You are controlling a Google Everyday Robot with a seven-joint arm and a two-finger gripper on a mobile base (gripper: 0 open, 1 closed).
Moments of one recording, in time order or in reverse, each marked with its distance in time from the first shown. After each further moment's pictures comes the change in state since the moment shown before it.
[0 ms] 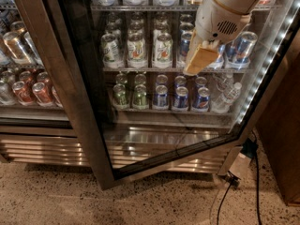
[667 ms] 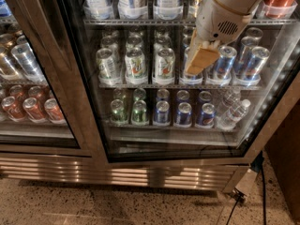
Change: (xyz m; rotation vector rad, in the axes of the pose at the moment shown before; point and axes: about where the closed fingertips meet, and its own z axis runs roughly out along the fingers) arm 0.000 0.000 0.000 0.000 0.000 0.000
